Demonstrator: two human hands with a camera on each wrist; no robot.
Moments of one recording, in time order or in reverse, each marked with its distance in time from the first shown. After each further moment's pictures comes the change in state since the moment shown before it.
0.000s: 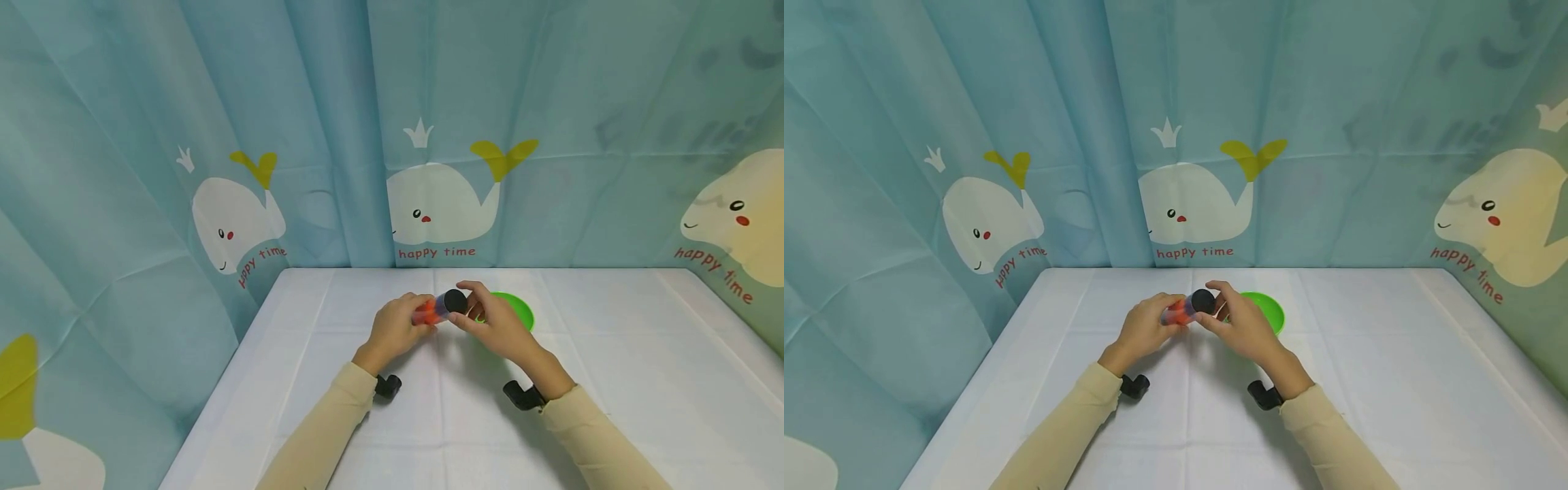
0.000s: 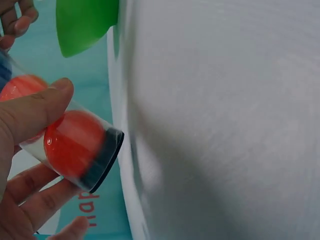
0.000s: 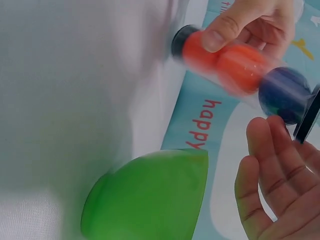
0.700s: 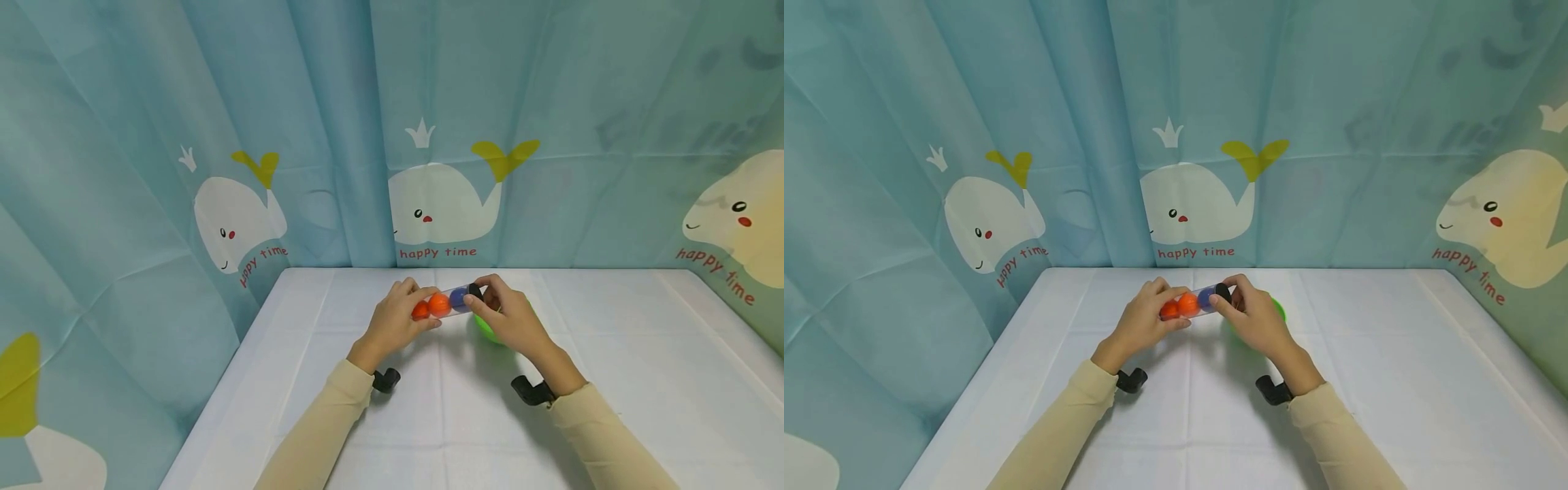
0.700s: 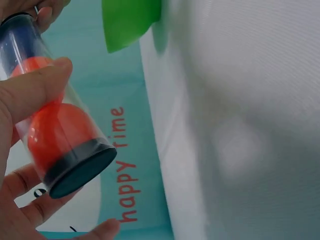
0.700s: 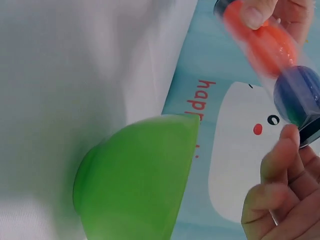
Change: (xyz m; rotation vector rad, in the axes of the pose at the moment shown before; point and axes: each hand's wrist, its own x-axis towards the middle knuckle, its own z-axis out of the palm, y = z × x) left_hand 0.000 0.011 -0.023 0.011 0.026 0.076; right_hand 0.001 0.005 -0.016 -0.004 0.064 0.088
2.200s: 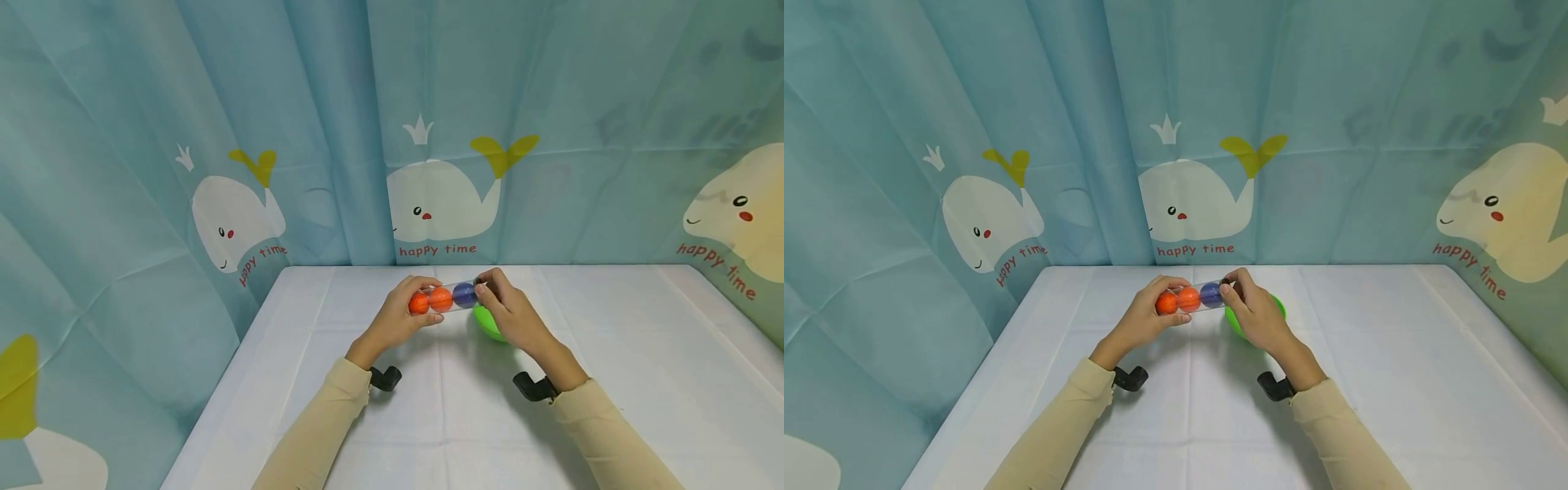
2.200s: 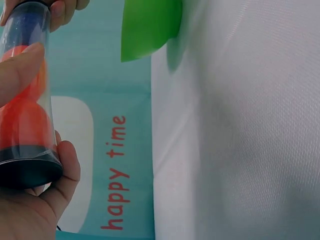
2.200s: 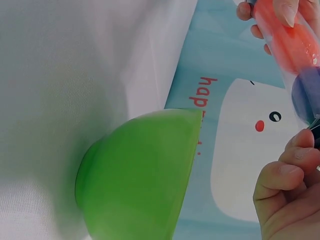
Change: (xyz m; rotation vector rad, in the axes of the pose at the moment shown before) left_hand 0.003 0.000 -0.003 -0.537 -0.038 -0.027; right_hand 0.001 0.005 -0.003 0.086 -0.041 -0.036
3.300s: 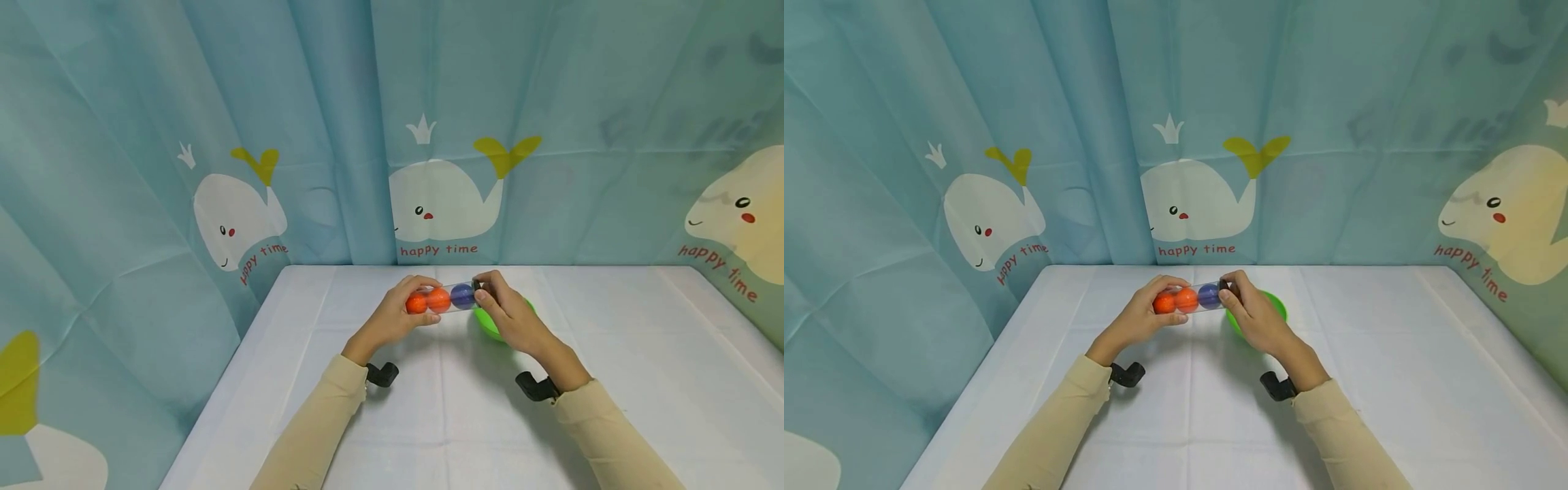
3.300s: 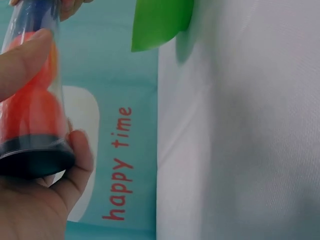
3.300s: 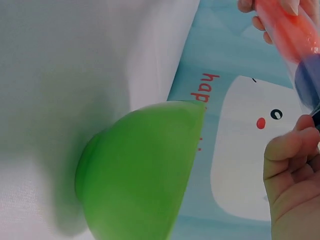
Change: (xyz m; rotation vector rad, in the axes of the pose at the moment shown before) left_hand 0.000 -0.006 -0.008 -0.046 -0.064 -0.024; right_hand -0.002 0.000 0.001 -0.029 -0.059 -0.068
